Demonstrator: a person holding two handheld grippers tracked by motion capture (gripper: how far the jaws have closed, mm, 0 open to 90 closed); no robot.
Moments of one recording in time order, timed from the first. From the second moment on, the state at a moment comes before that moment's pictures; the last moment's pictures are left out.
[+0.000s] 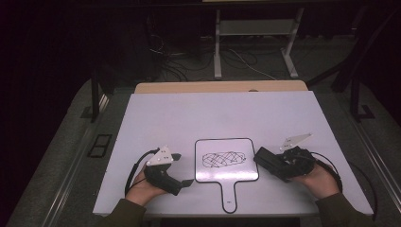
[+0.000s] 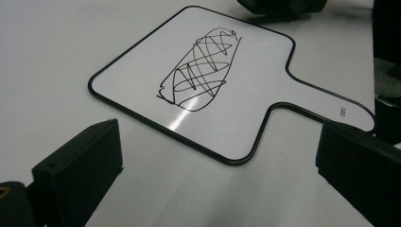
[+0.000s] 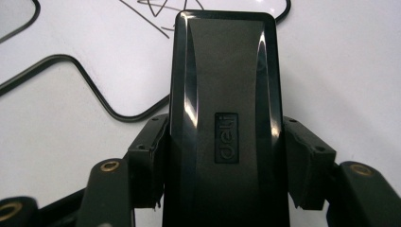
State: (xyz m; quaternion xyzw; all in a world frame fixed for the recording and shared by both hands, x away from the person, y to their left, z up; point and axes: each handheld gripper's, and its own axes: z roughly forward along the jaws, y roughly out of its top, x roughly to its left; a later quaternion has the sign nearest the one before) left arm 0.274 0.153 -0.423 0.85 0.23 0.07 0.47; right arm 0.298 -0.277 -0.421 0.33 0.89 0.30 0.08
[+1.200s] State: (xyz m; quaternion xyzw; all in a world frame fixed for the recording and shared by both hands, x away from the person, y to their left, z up) left arm 0.274 0.149 -0.425 0.85 0.23 0.07 0.47; right arm 0.335 -0.220 -0.399 0.30 0.89 0.33 0.06
